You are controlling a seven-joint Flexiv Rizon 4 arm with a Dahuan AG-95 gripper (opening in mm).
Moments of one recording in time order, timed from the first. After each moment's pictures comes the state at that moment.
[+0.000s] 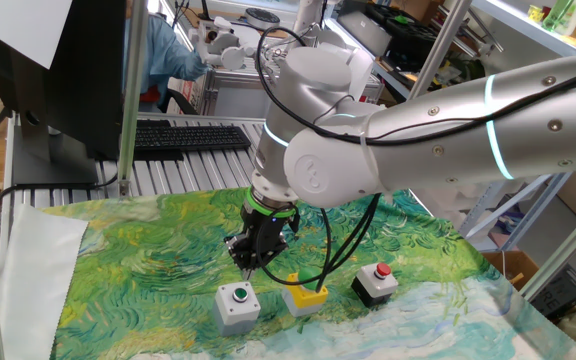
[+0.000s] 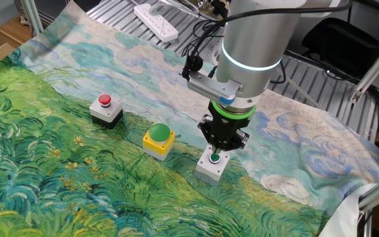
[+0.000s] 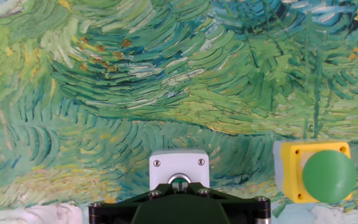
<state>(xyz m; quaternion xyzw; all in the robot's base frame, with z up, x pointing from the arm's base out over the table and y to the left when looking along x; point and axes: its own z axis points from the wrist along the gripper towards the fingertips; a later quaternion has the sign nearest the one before) 0.499 0.155 0.121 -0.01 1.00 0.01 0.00</state>
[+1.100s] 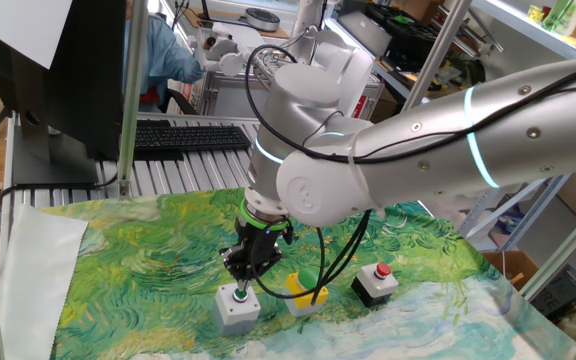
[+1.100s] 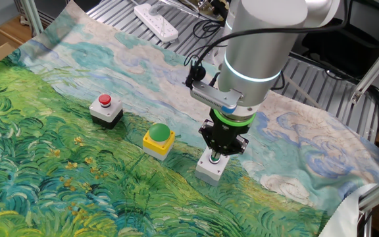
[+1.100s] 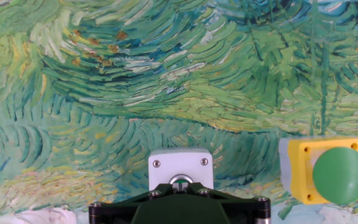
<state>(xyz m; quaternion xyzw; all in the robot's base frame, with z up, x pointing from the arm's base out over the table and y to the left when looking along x) 0.498 0.157 0.095 -0.01 1.00 0.00 0.00</state>
